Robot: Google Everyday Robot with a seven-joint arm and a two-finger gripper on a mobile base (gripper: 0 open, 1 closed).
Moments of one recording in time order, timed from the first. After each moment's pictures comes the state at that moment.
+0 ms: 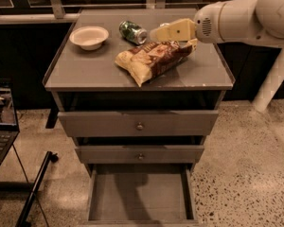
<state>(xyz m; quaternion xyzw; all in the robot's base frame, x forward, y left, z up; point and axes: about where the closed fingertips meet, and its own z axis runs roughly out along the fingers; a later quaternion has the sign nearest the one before) 0.660 -0.125 0.986 -0.24 0.79 0.21 0.52</state>
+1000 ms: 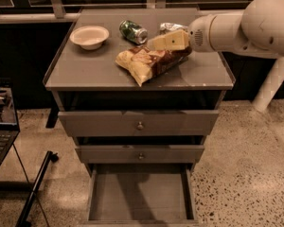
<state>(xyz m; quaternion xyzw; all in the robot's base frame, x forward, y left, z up) 0.679 -0.118 0.952 -0.24 0.80 0.21 0.51</state>
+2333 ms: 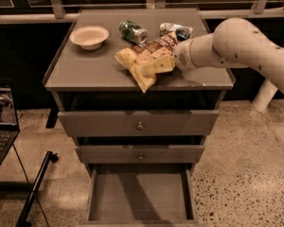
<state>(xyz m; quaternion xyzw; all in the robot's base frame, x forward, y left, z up) 0.704 -0.094 0.861 -0.29 0.82 0.19 0.45</state>
